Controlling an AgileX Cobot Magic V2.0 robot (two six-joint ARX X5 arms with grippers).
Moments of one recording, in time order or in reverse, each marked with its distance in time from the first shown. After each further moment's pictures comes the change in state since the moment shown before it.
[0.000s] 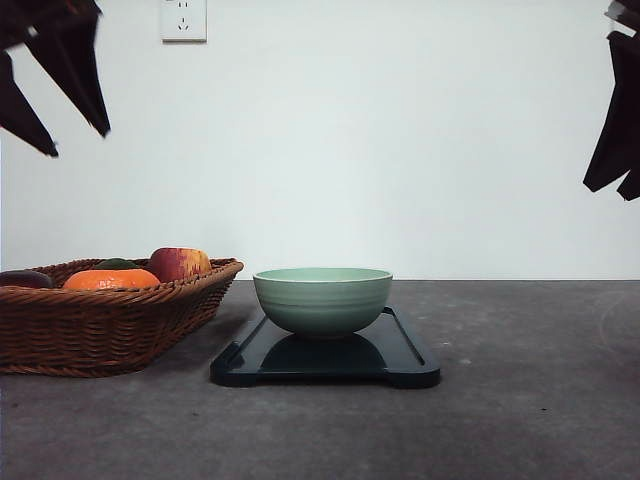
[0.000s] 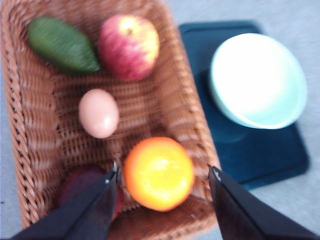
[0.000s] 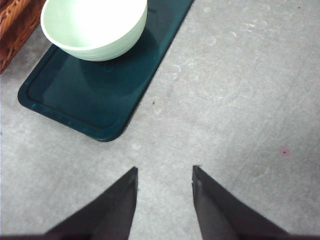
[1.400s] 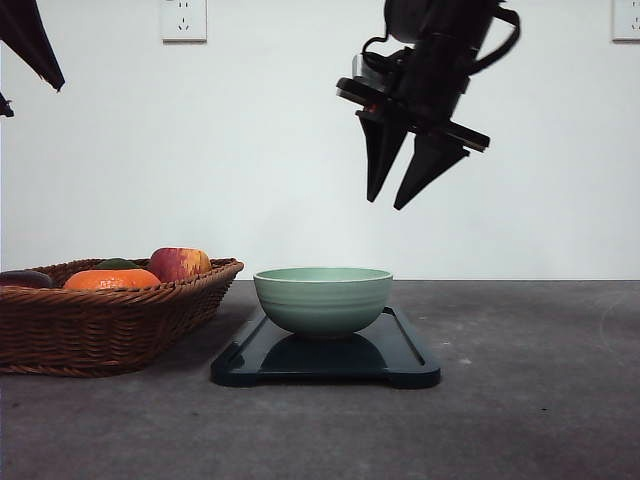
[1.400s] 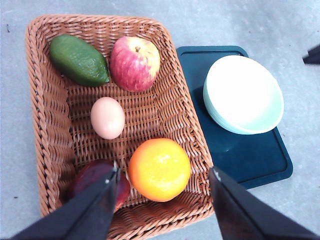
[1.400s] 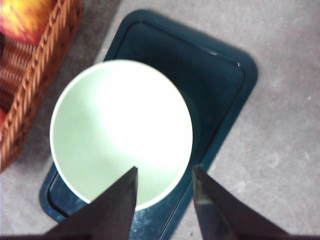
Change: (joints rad) left_arx 0.113 -0.252 -0.136 0.032 0.130 0.034; right_arx 0.059 1.046 1.039 -0.304 -0.079 -0.017
